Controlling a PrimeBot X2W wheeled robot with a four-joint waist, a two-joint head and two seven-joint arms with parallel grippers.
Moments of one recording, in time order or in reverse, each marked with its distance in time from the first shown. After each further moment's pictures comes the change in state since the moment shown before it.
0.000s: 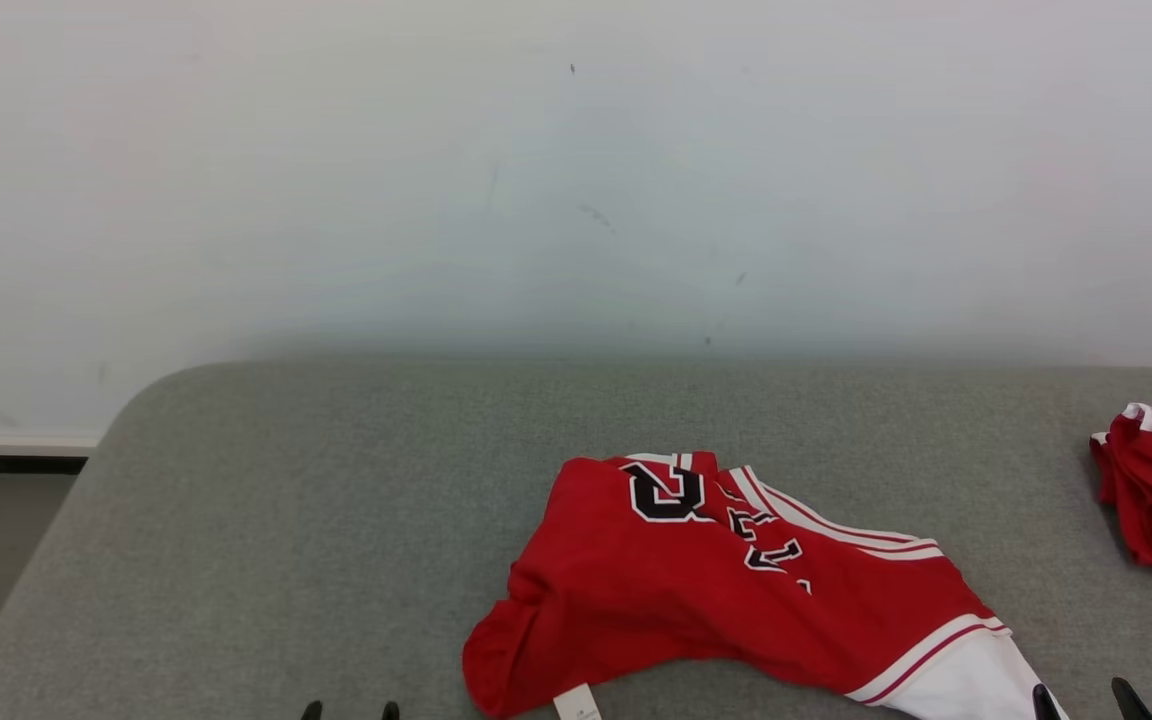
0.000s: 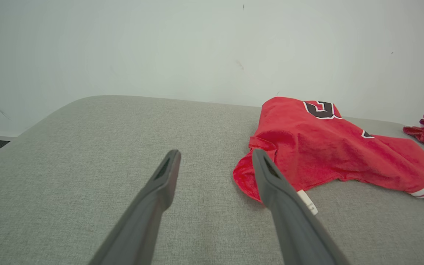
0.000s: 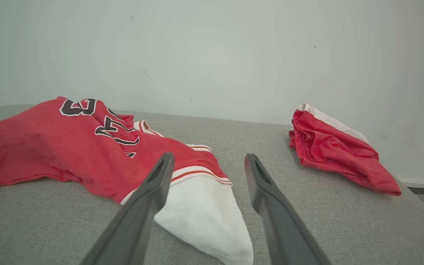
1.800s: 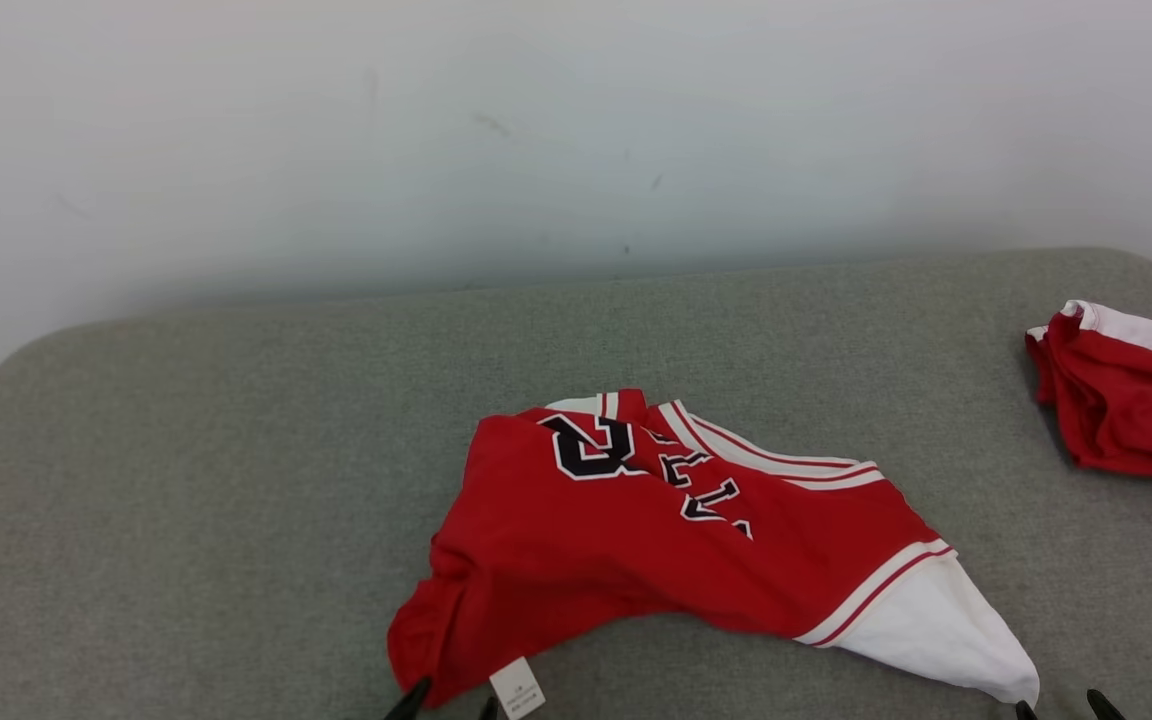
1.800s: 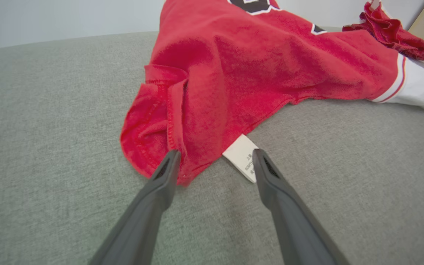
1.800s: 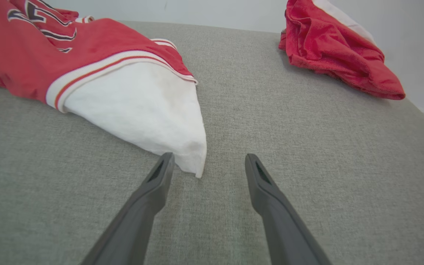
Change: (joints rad) left arm -0.226 0.030 -0.165 0.318 0.062 -0.069 0.000; right arm -0.168 -0.140 0.210 0.308 0.148 0.000 0.001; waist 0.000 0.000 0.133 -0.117
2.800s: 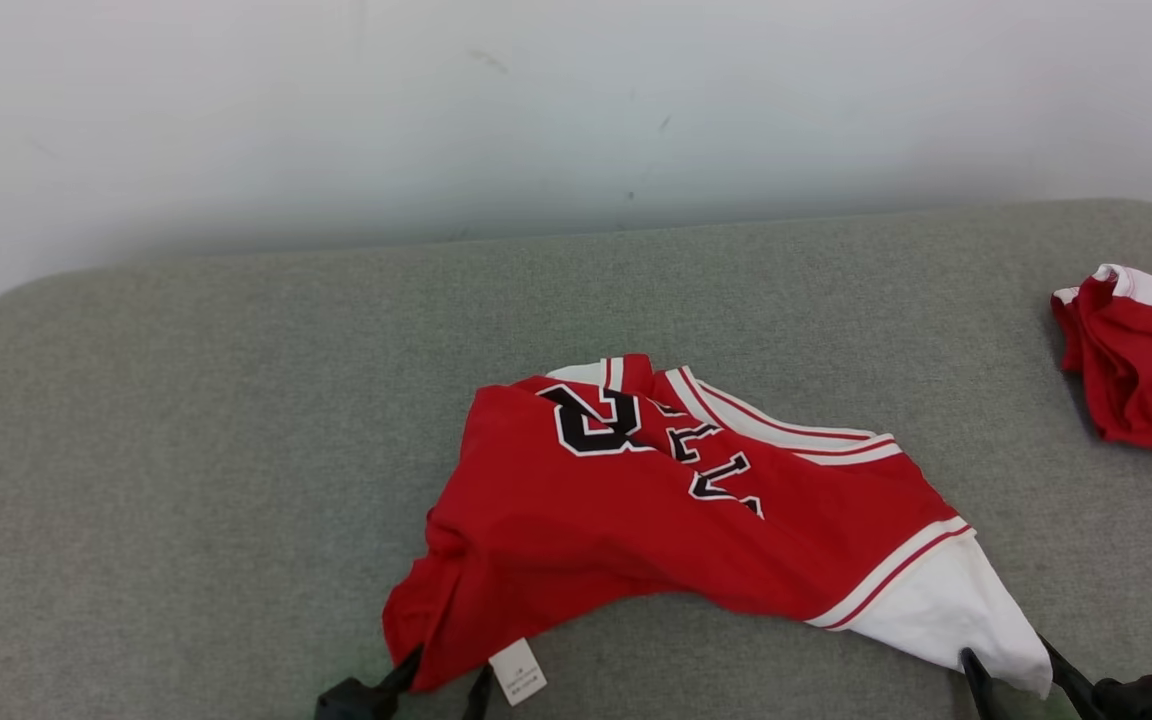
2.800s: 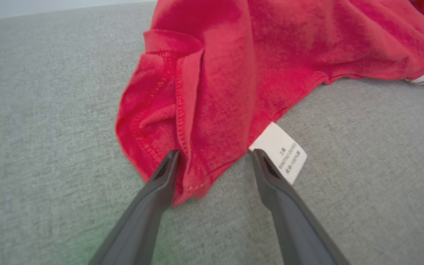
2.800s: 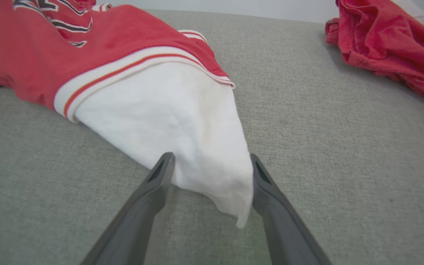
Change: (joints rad) left arm -0.105 0.013 -0.011 0.108 0.008 -0.004 0.000; right arm -0.132 0.004 0.129 0.064 0.053 0.000 -0.001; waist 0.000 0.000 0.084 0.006
